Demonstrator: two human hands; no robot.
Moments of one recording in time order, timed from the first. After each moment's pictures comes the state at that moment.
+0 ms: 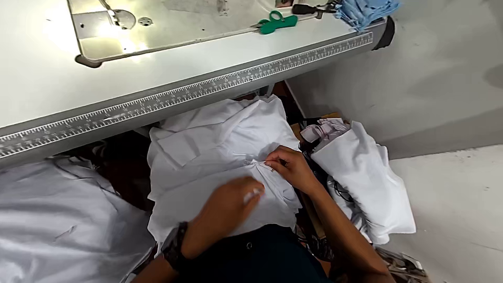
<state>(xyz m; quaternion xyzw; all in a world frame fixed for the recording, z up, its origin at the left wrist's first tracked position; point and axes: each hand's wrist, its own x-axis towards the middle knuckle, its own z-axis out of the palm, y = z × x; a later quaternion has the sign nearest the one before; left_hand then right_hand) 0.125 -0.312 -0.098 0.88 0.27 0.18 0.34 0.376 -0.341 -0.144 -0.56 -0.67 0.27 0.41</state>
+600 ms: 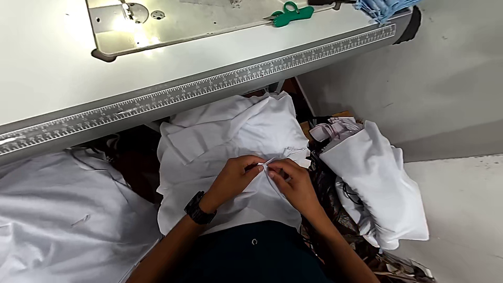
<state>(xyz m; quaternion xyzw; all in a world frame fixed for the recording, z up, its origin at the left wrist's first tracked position) 0.141 -0.266 -0.133 0.77 0.31 0.20 0.52 0.330 -0.378 -0.140 -0.63 -0.61 0.24 0.42</state>
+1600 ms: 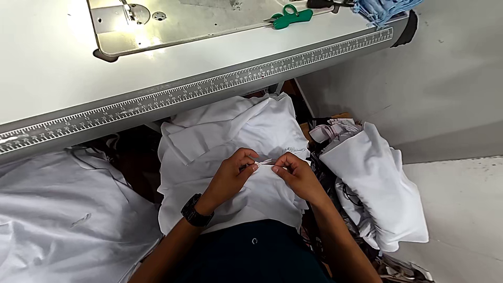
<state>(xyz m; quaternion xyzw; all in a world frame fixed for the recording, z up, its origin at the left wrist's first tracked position) 0.131 -0.267 -0.134 0.72 0.34 0.24 0.55 0.351 -0.367 -0.126 -0.62 -0.54 0.40 0.39</state>
